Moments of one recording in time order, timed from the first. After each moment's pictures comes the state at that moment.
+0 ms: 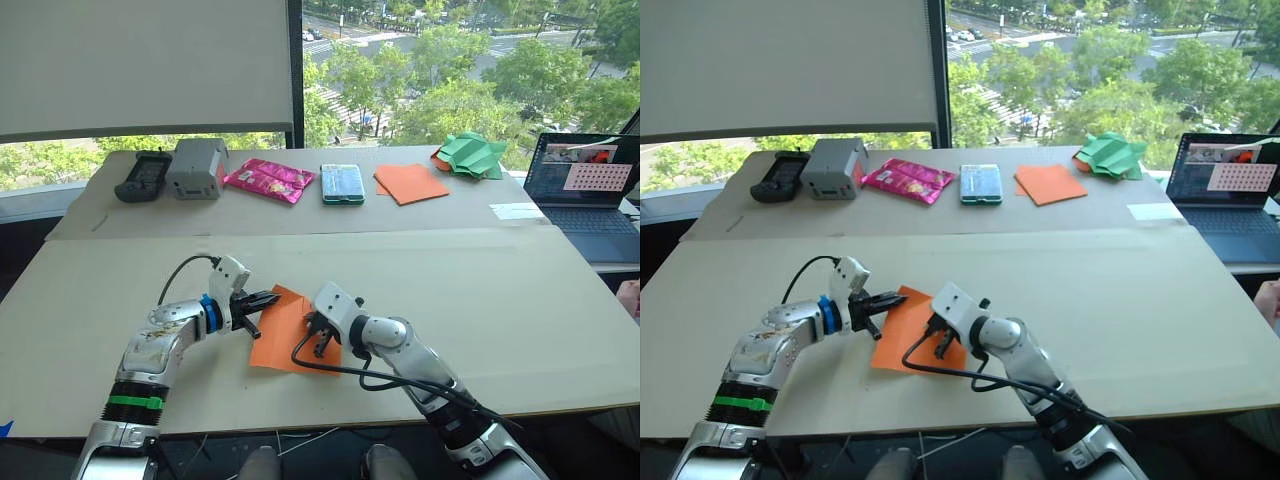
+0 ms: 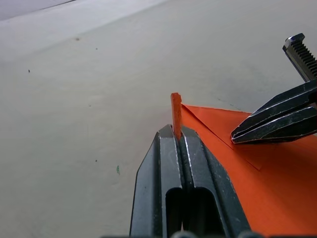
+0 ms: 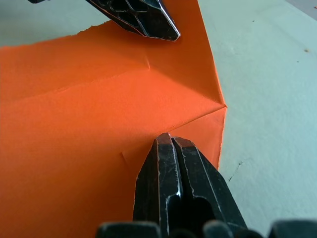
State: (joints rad) left arm -0.36 0.52 -0.06 0.08 -0.27 0.47 -0.88; right arm -0.40 -0.20 0.47 -0.05 -0.10 0.55 0.54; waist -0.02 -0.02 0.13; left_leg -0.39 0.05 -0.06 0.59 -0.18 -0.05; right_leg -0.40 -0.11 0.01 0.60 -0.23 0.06
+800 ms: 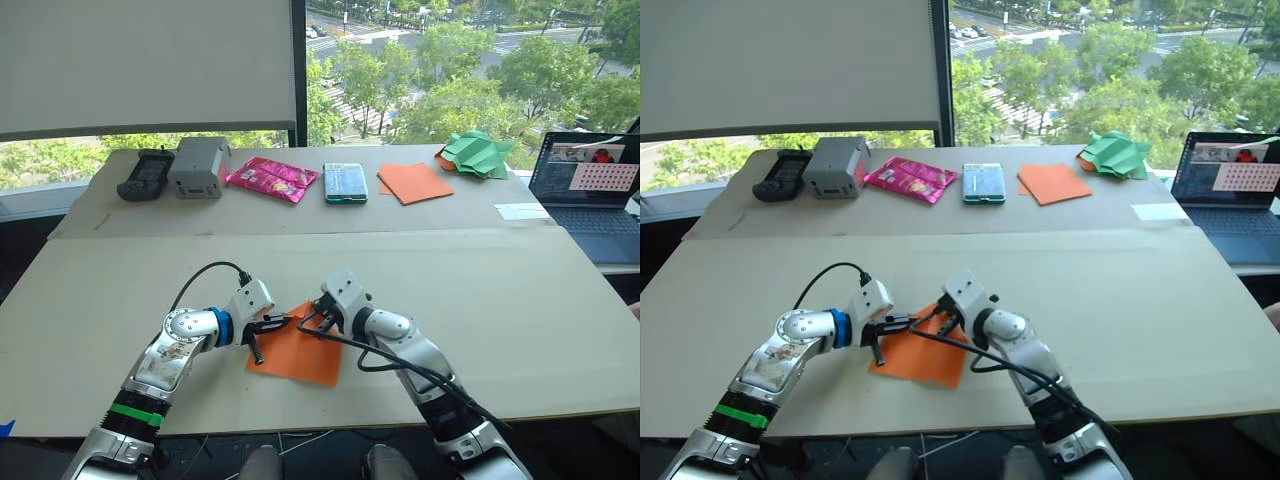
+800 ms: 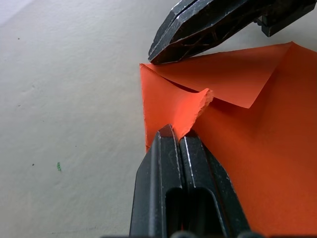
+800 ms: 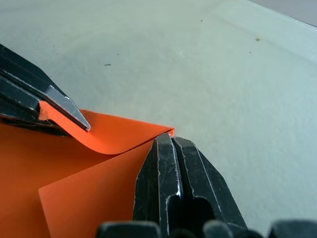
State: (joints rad) left arm -0.30 0.56 -0.20 0.06 -0.12 0.30 -0.93; right arm -0.42 -0.09 0.32 0.02 -0.03 0.55 0.47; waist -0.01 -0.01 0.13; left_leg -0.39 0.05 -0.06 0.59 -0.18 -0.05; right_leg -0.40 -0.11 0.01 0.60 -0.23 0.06
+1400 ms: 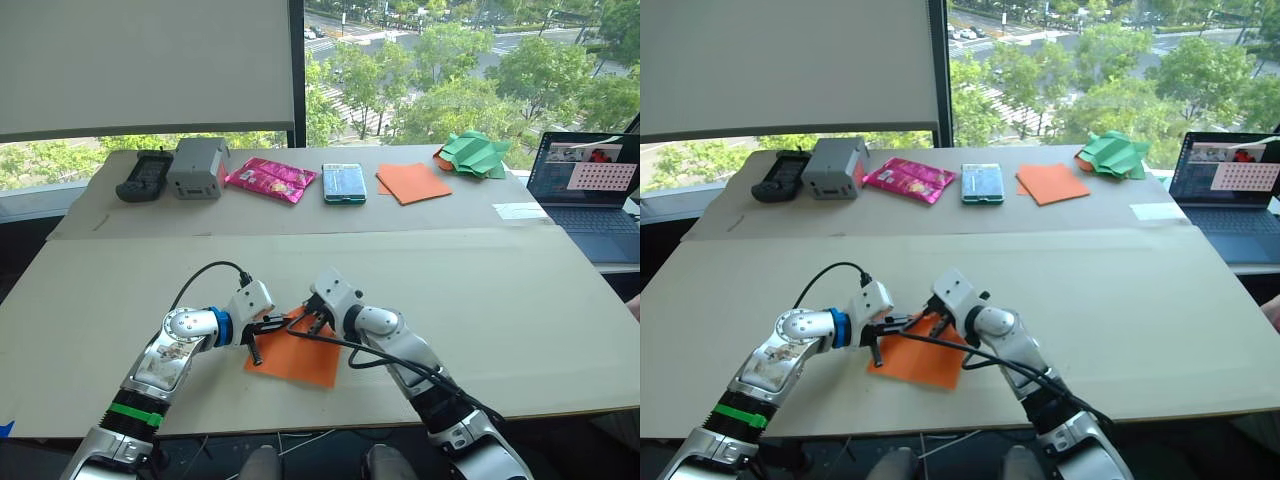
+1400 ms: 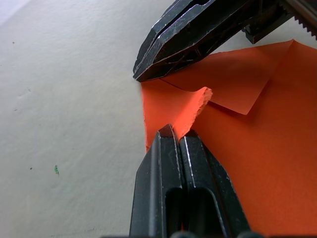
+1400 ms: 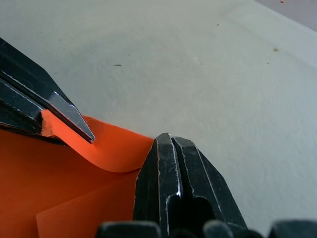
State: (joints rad) left arm -0.31 0.57 -0.20 0.05 -0.12 0.29 -0.94; right arm -0.47 -0.10 0.39 0.09 -0.09 0.56 0.47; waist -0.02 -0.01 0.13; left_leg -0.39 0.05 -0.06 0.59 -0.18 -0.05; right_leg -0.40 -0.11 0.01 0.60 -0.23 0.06
